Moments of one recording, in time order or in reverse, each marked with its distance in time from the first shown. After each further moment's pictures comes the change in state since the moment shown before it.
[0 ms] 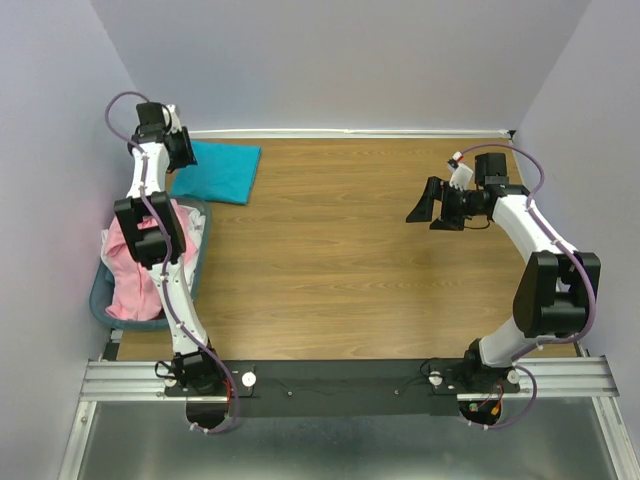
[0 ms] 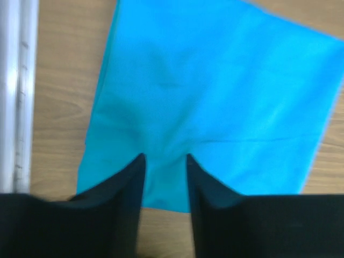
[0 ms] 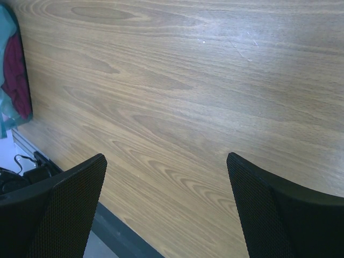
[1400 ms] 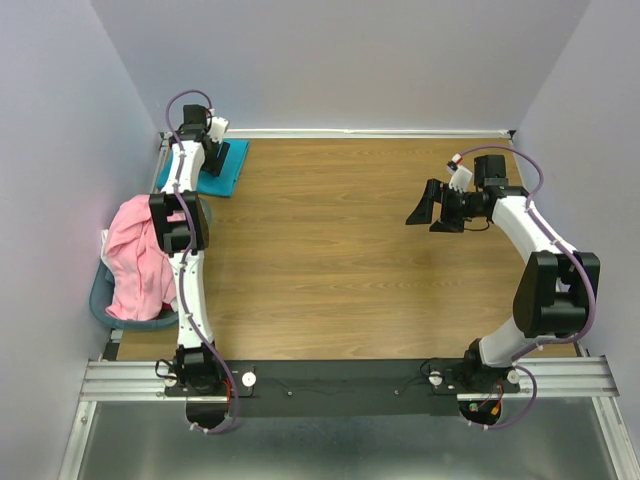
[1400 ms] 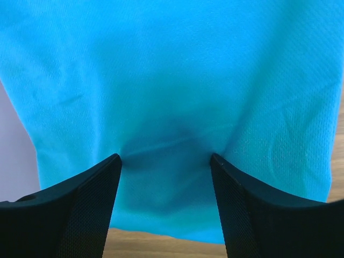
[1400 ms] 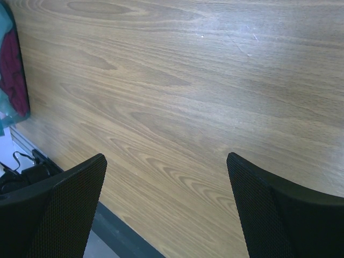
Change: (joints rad) left arm -0.164 0.229 0.281 -0.134 -0.267 0.492; right arm 0.000 -0.001 -0.015 0.000 0.000 -0.007
